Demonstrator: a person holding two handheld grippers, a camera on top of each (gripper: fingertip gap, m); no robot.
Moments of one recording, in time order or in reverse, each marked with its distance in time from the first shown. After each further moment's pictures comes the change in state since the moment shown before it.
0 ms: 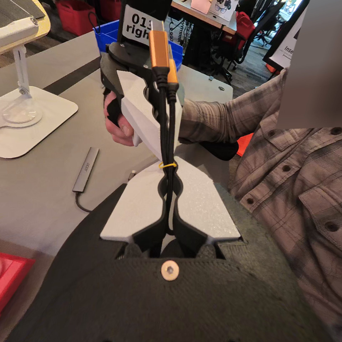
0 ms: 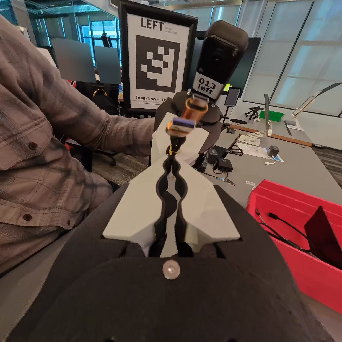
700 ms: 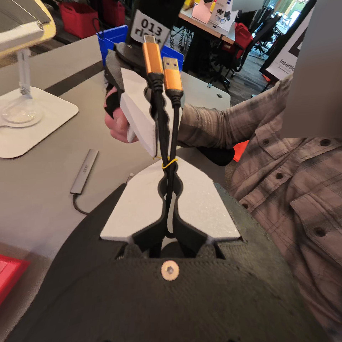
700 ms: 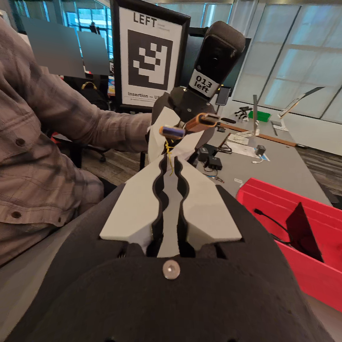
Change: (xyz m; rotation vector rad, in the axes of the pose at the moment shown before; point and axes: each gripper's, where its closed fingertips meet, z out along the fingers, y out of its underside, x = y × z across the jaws) left arm 0.000 -0.009 -0.002 0.020 0.009 -0.038; right arm 0.007 -0.003 -0.008 -0.020 0.047 -0.043
